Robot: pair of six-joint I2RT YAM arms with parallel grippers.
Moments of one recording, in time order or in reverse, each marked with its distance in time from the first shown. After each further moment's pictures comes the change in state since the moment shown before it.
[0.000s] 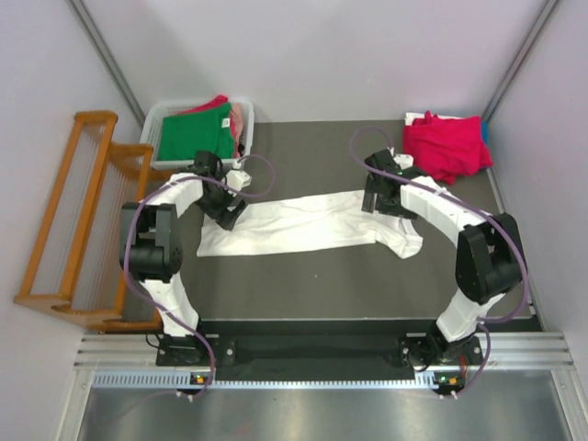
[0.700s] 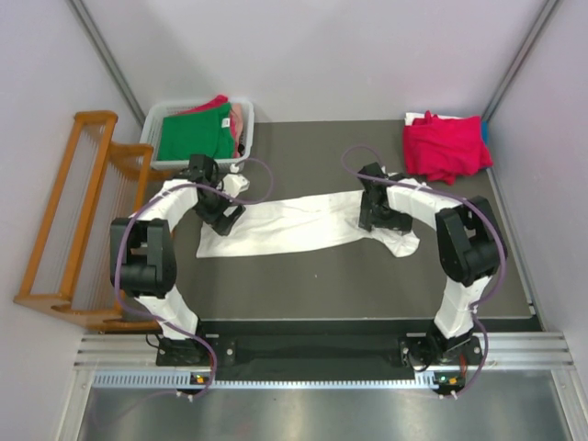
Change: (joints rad) left arm 0.000 -0.140 -0.075 -0.050 0.000 0.024; right arm 0.002 0.187 0.014 -0.045 -0.039 -0.001
